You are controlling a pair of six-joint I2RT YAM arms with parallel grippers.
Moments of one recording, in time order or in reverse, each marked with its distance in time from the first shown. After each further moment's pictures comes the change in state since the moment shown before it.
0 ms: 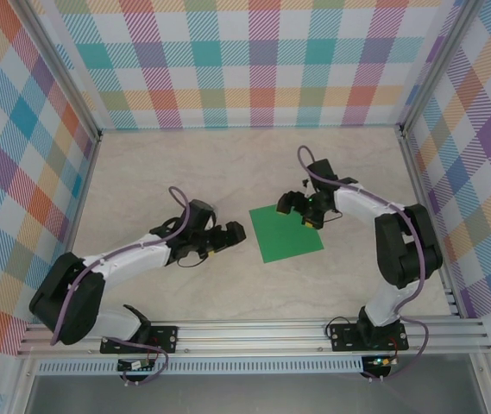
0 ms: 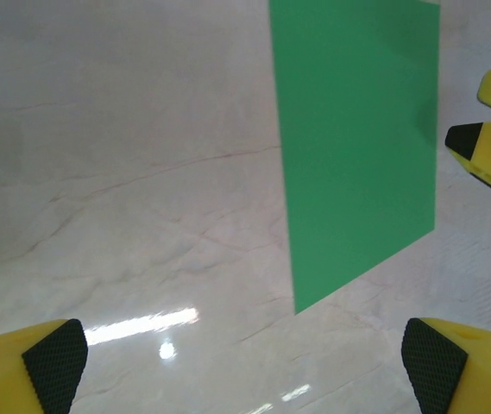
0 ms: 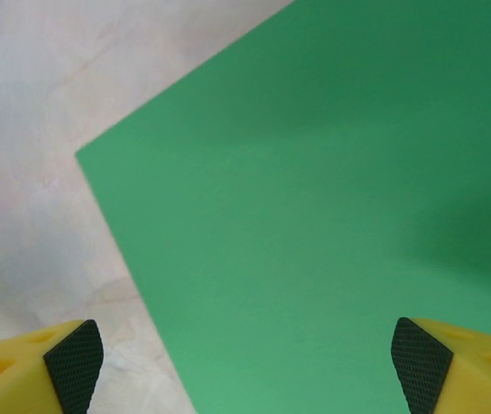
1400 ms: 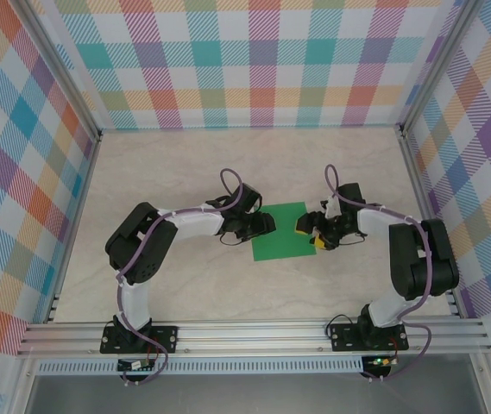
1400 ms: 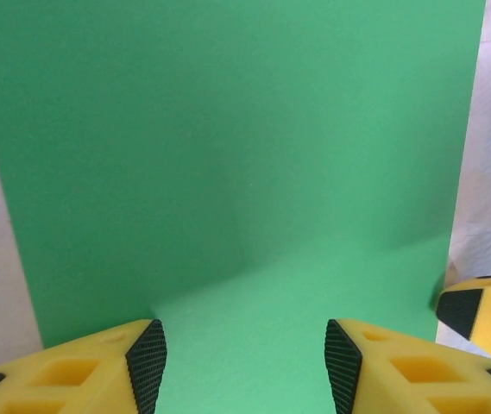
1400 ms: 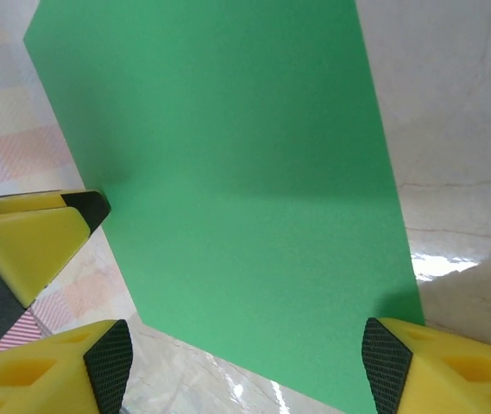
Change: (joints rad) left arm -0.095 0.545 0.451 -0.031 0.000 -0.002; right arm -0.169 -0.113 -0.303 0.134 -0.290 -0.101
